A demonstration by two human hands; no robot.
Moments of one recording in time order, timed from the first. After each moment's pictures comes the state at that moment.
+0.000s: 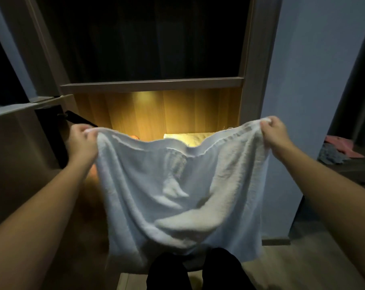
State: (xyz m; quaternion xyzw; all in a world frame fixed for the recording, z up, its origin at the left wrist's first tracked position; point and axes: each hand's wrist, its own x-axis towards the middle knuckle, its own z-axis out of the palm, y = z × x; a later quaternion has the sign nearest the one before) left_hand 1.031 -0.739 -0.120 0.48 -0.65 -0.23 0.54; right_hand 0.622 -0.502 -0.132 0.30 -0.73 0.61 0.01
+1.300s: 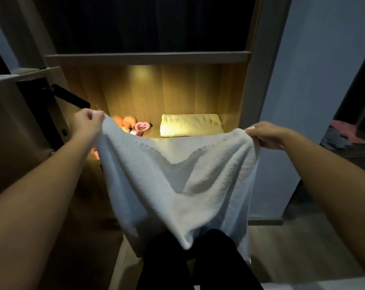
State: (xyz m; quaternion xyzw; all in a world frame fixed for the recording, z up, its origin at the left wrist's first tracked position) left_hand 1.005 -0.777 -0.146 0.51 -0.66 -0.25 0.49; right_hand 0.625 -0.508 -0.154 0.33 -0.79 0.43 -0.29
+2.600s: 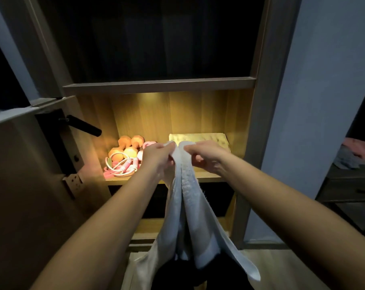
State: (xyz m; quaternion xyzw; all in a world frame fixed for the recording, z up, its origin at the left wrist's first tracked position) left_hand 0.895 -0.683 -0.134 0.42 -0.53 -0.62 0.40; right_hand 0.781 -0.593 -0.113 0.30 -0.60 0.60 -0.44
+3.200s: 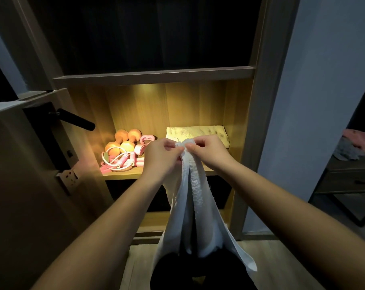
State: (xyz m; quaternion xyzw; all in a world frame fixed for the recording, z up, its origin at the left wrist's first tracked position) left_hand 0.896 -0.656 -0.147 0.38 -0.70 -0.44 0.42; right_hand 0.774 -0.575 -0.134 0.50 -0.70 0.49 -0.16
